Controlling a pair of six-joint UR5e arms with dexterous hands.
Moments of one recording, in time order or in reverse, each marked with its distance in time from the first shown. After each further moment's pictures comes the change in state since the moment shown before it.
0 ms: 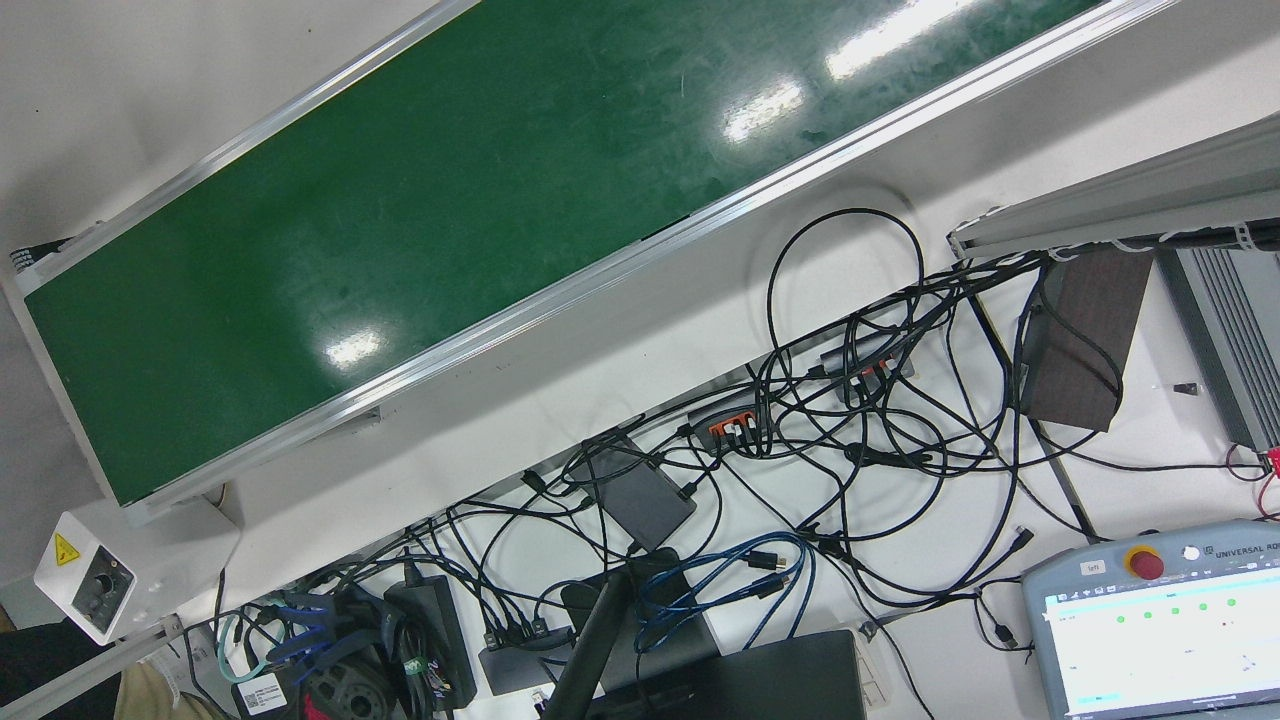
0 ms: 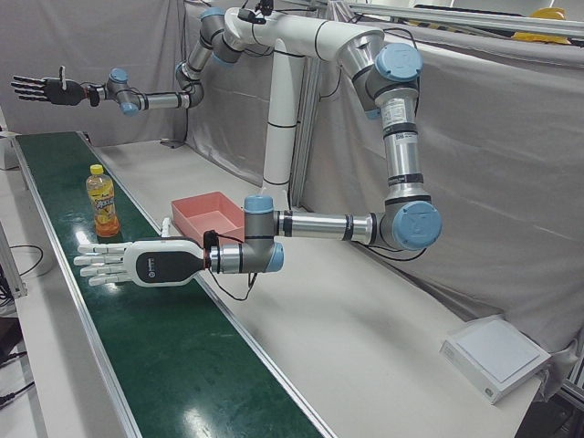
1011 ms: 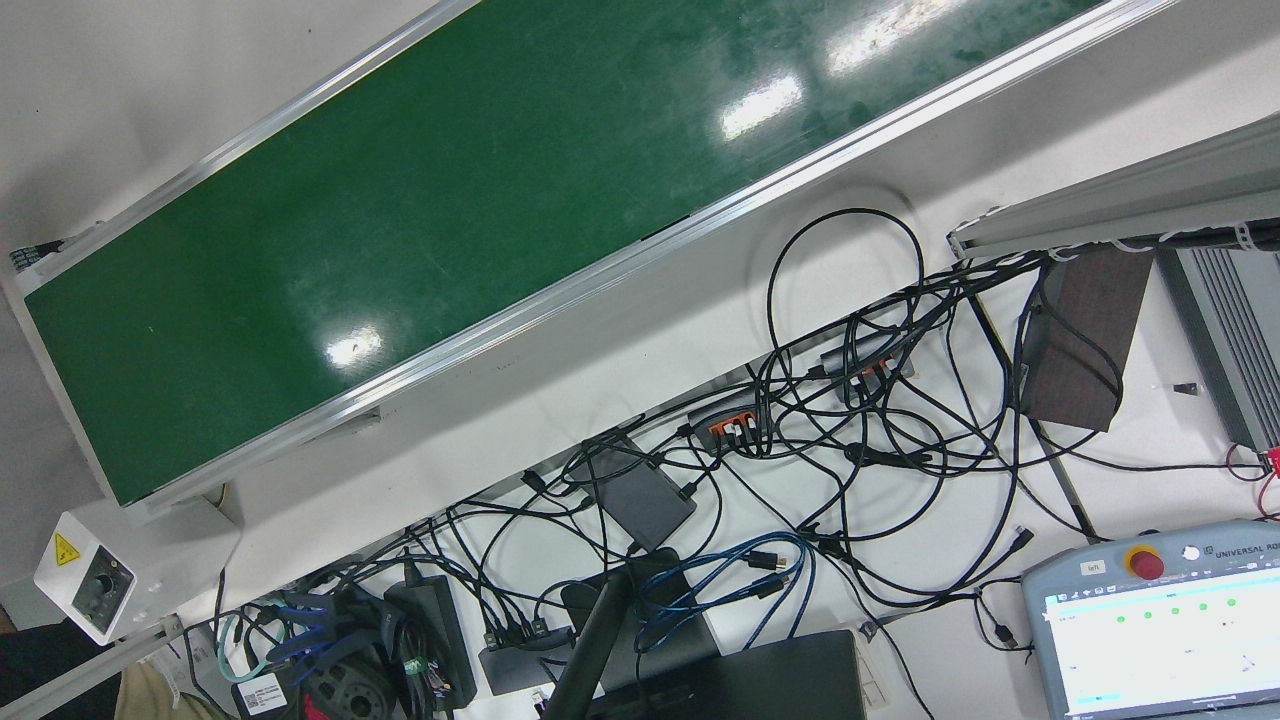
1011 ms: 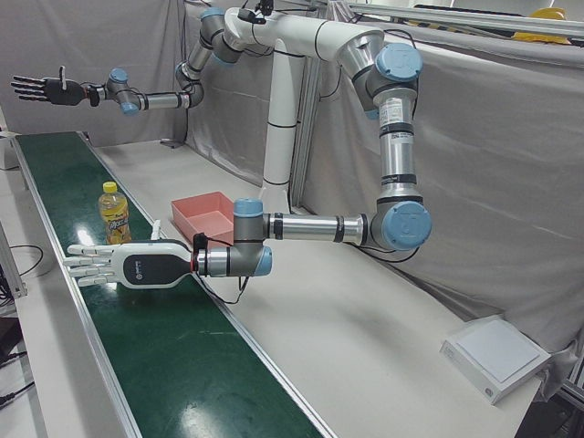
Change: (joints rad) left arm -0.004 -0.062 0.081 -0.035 0.046 -0.011; right arm 0.000 0.000 0.000 0.000 0.000 0.001
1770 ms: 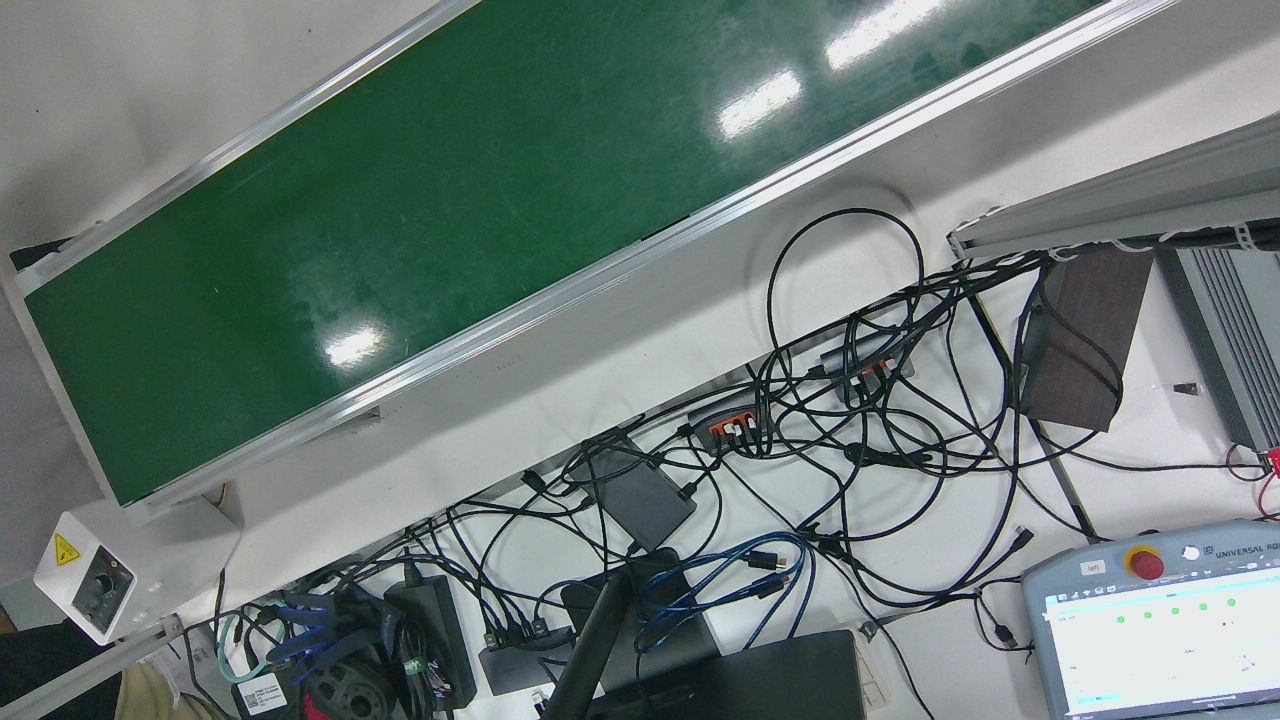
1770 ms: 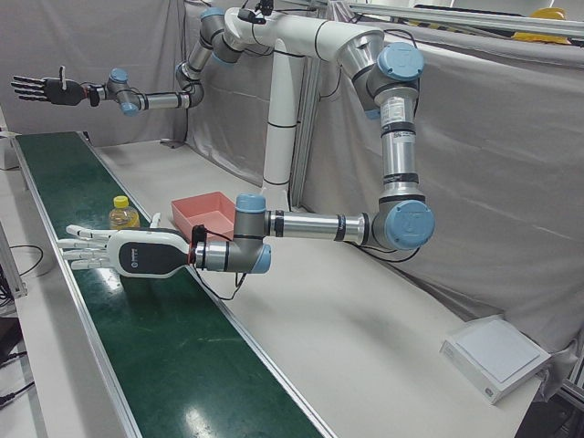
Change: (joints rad) left arm -0.032 0.004 -0.020 -0.064 -0.020 -0.035; right arm 0.000 0.000 0.000 0.000 0.000 -0.001
